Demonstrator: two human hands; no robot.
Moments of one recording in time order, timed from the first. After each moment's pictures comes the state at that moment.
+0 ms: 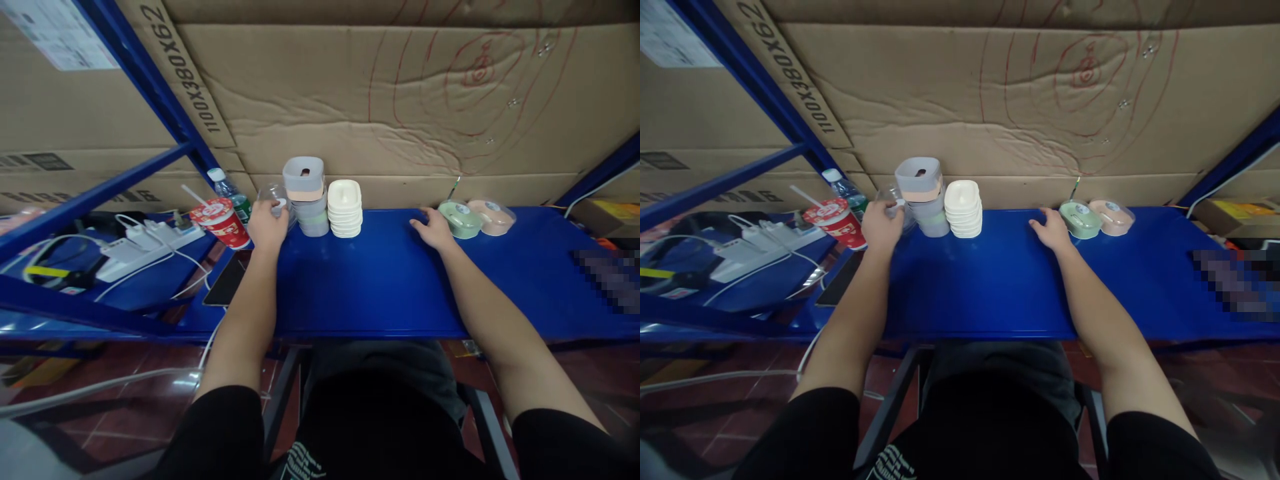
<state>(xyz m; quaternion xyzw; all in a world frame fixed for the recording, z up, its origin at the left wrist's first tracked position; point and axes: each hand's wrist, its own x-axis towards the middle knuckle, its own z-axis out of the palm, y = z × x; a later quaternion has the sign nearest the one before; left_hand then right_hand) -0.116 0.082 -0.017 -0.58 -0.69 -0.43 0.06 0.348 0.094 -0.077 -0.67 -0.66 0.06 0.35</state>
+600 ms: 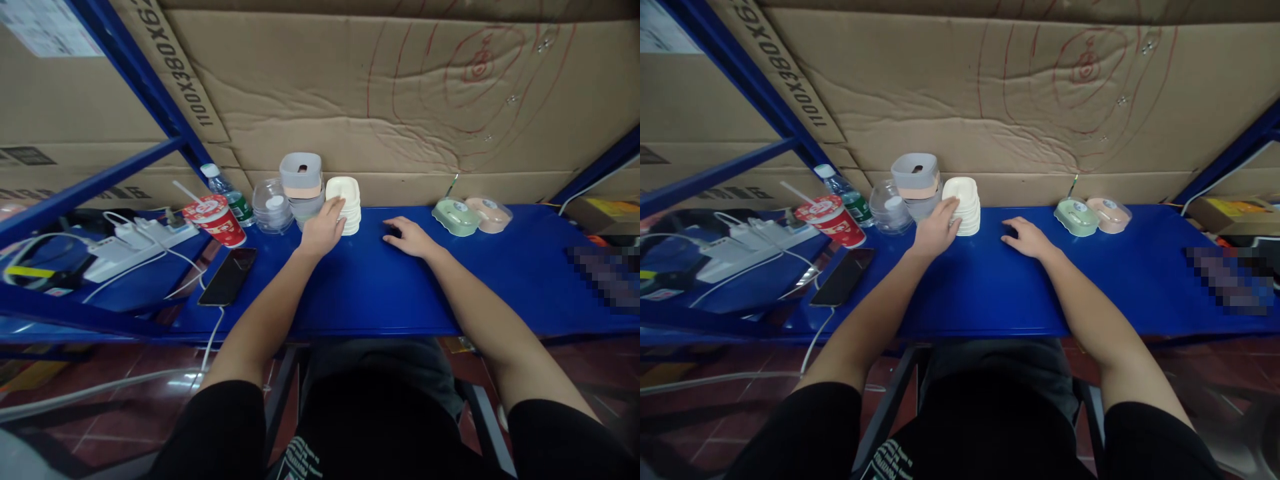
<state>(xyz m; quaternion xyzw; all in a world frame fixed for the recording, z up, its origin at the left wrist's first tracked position) -0.014 0.052 -0.022 -0.82 -0.46 -0.34 0.05 0.292 0.062 -0.058 -0.48 -0.83 0.10 0.25</state>
